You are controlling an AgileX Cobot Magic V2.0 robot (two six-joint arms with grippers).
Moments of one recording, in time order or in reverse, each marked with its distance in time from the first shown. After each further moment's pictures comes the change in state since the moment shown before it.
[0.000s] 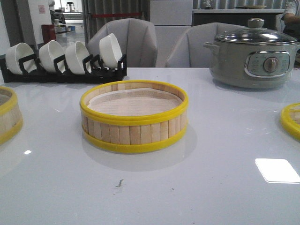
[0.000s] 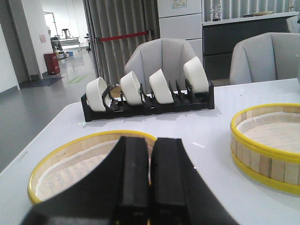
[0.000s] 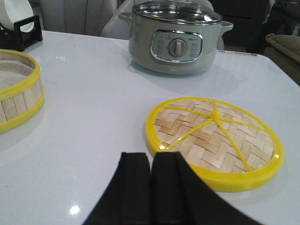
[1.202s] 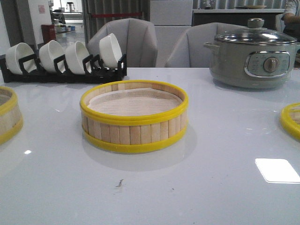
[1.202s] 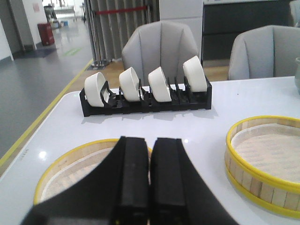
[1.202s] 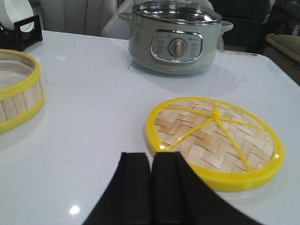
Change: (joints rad) left arm 0.000 0.329 -0.398 -0.056 0.229 0.019; right arm 0.000 0.000 0.000 0.000 0.000 0.000
